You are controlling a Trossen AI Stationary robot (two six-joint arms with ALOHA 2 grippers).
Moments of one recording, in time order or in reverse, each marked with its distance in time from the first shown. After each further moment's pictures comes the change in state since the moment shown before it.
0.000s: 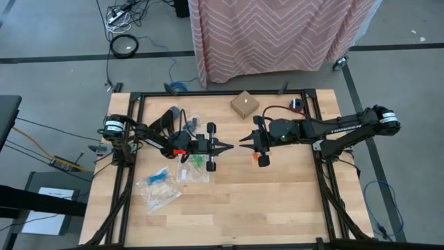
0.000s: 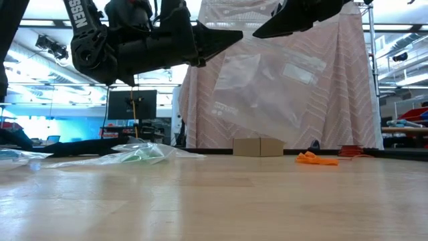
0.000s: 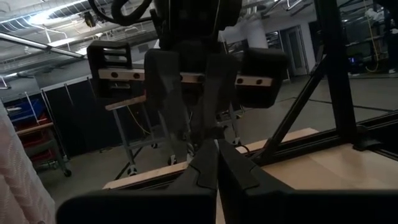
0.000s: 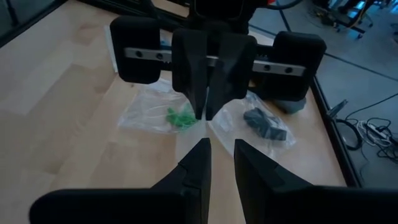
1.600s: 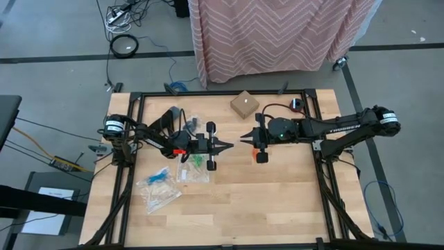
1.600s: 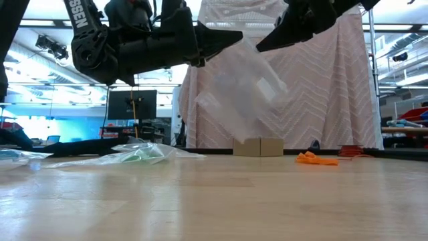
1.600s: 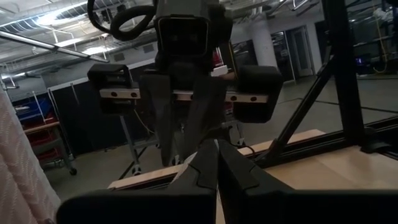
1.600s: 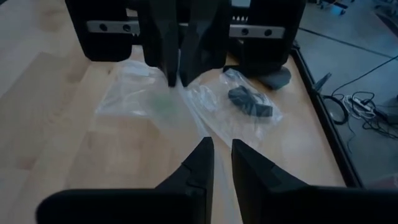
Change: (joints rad) left arm -0.001 0.000 0.002 0.007 -0.019 0.000; right arm -0.039 0.000 -0.031 -0.009 0.054 0.048
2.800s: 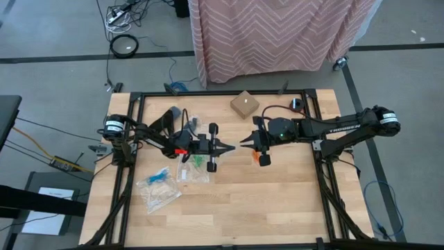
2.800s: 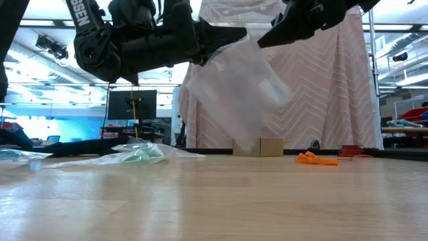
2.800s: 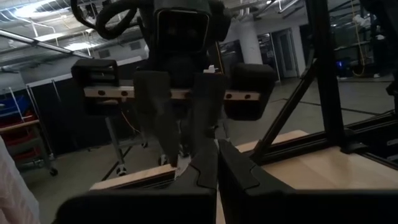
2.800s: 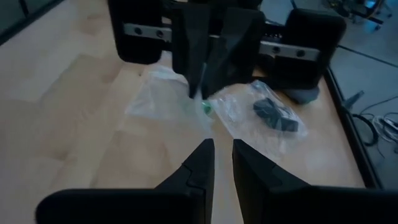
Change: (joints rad) left arm 0.001 0.000 0.026 -0.043 0.051 -0.031; right arm 0.003 0.000 -0.001 0.008 -0.124 -0.049
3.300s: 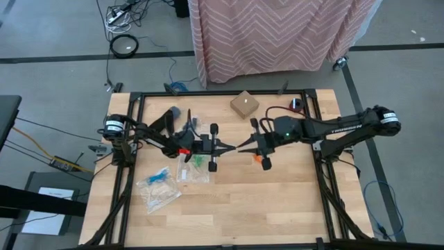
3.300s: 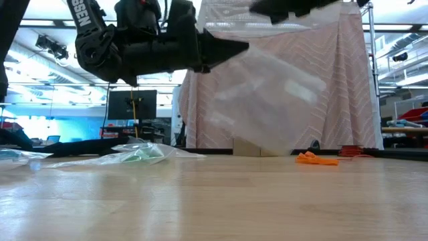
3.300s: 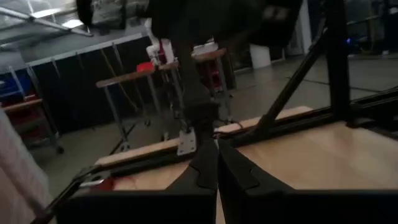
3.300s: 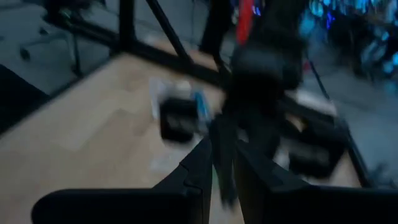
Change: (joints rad) left arm 0.006 0.000 0.005 -0.098 -0.023 0.014; right arm 0.022 -0.015 0.014 0.159 -0.140 -0.038
